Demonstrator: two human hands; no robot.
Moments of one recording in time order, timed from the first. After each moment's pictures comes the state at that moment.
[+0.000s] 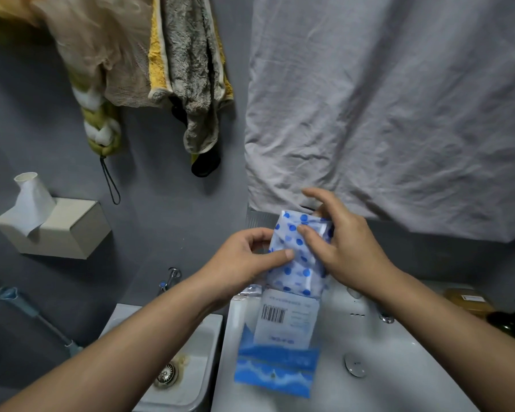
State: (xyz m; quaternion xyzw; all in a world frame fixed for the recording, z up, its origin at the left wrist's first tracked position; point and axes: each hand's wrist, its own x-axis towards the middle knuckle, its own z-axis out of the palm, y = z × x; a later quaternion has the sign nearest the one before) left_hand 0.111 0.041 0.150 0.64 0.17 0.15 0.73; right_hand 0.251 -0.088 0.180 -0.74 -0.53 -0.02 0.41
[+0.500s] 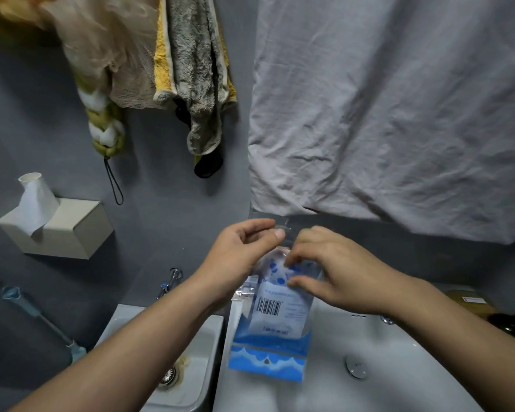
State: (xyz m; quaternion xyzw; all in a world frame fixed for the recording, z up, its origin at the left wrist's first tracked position) left_hand 0.109 0.045 0.153 0.61 0.22 0.23 0.73; right_hand 0.237 -0.099 0.188 -0.72 -0.69 0.00 0.13
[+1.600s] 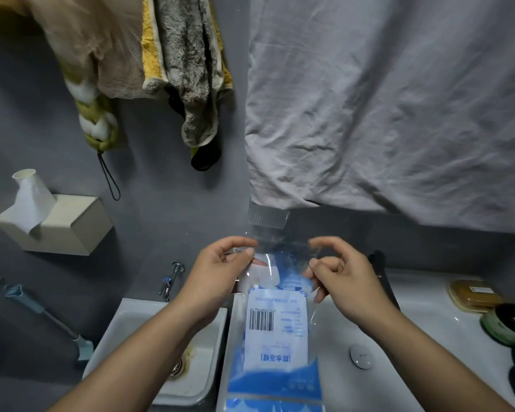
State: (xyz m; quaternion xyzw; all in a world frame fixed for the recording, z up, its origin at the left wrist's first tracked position) left_hand 0.091 0.054 0.114 0.60 0.30 0.24 0.71; right_hand 0.234 -0.101 0.120 -0.71 -0.29 0.25 0.60
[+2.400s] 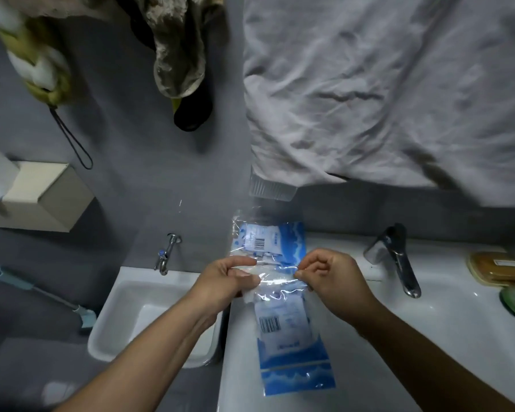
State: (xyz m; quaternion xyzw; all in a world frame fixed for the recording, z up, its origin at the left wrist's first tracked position) left_hand 0.117 0.096 0.001 0.56 0.41 0.08 0.72; right_hand 0.266 -0.062 0.027 -0.80 -0.30 0.26 0.45
